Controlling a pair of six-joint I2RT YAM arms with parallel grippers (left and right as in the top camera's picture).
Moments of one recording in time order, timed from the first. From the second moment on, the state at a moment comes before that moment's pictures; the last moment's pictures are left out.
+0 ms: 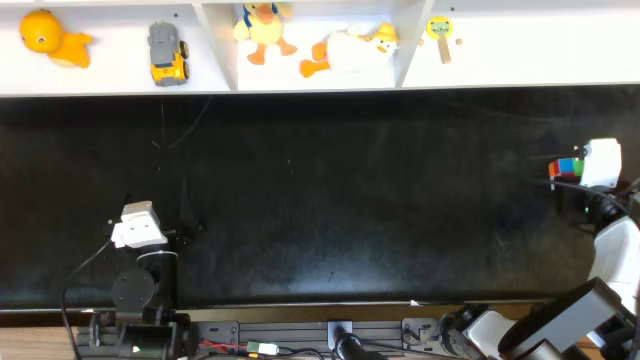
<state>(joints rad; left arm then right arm) -0.04 0.01 0.01 -0.07 -0.18 -0.10 -0.82 1.45 0.86 -0.43 -0.36 -0.76</state>
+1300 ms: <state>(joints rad) -0.04 0.01 0.01 -0.07 -0.18 -0.10 -0.53 1.74 1.42 -0.45 -0.36 -0.67</state>
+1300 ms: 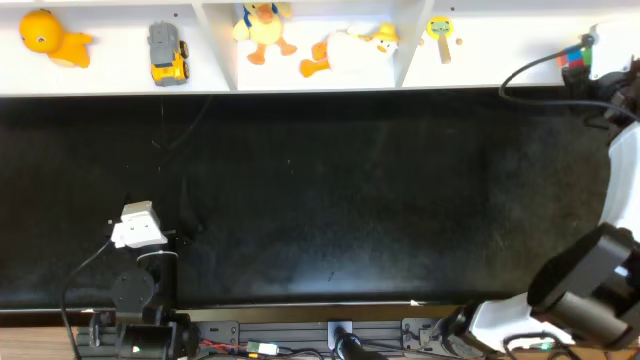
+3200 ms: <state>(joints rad) -0.04 0.01 0.01 -0.07 -0.18 -0.10 -0.45 1.89 1.45 -0.28 -0.36 -0.47</state>
